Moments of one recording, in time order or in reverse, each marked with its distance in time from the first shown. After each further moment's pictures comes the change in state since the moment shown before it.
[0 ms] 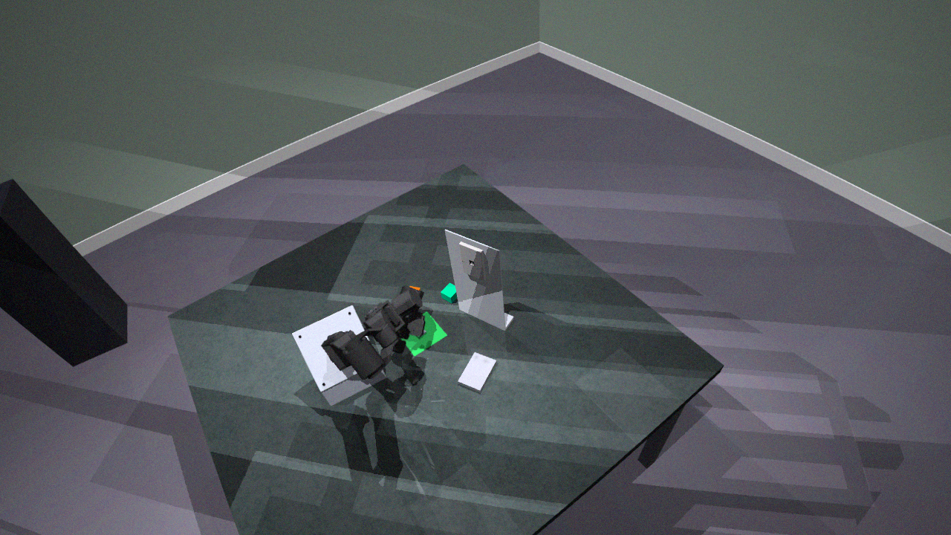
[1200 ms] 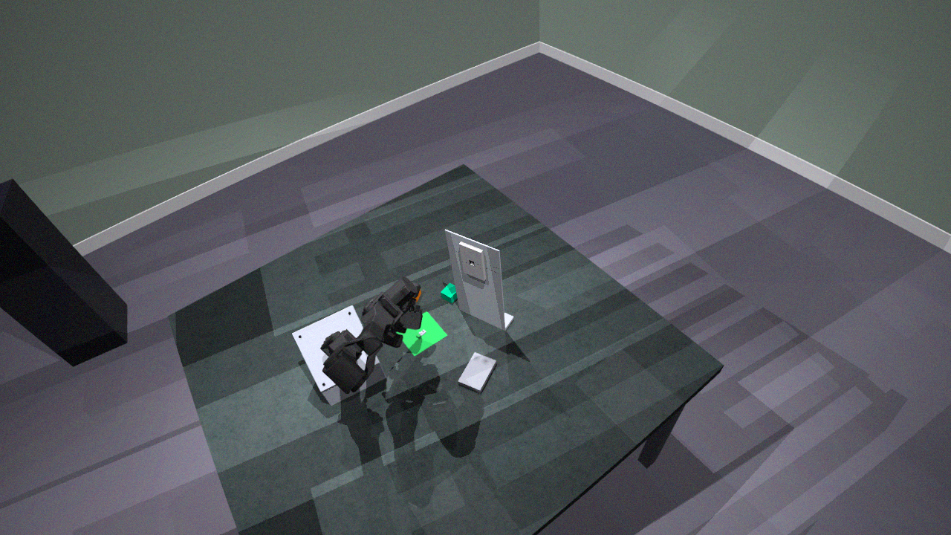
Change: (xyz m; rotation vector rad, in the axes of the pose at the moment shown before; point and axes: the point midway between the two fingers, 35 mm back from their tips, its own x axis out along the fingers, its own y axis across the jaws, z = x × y) arm -0.028 0.017 -0.001 -0.001 -0.002 -0.001
